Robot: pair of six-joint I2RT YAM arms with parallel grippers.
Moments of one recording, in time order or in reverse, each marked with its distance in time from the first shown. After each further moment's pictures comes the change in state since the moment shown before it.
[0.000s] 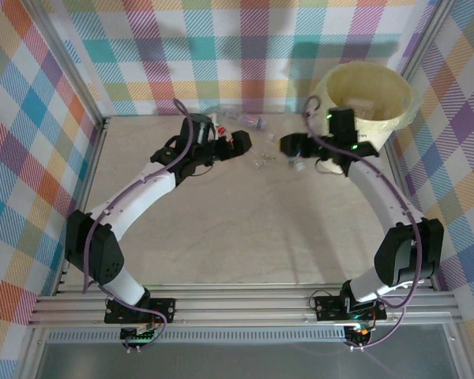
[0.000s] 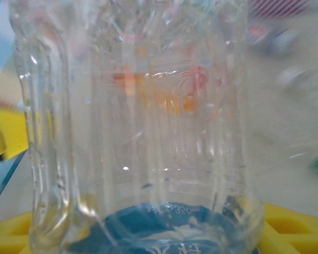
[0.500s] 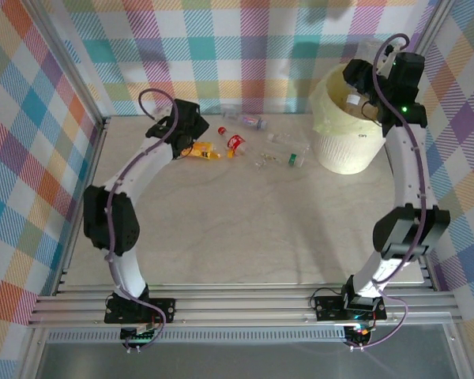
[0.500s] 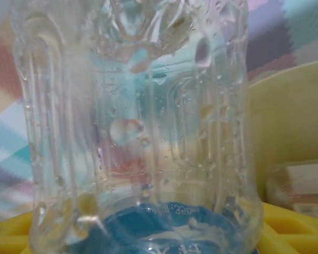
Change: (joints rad) left arm 0.185 0.293 0.251 -0.243 -0.436 -0.311; right arm -0.268 0.238 0.524 0.061 0.265 0.307
